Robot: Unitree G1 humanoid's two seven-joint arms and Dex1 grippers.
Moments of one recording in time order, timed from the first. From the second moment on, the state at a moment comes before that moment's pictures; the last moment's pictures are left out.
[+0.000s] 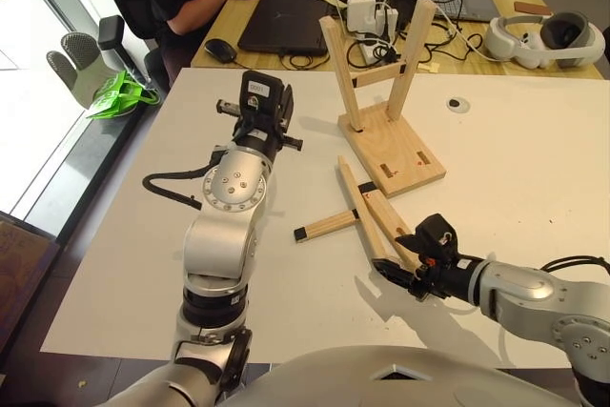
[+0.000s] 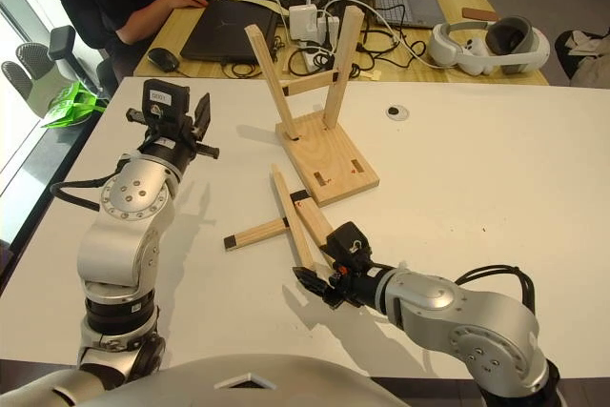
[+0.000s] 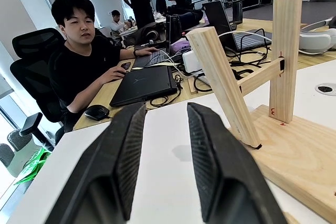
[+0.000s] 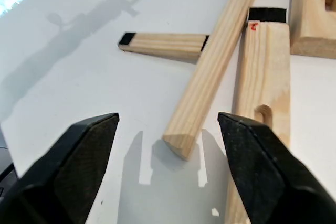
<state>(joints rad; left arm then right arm) -0.30 0.16 -0.14 -0.62 0.11 0.91 -0.04 0.11 -0.62 0.15 -0.87 1.01 1.24 -0.06</state>
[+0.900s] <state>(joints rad) -0.26 -0.06 -0.30 -0.63 0.22 0.87 0.14 0.11 -0.49 0.30 -0.77 0.70 1.34 -0.02</state>
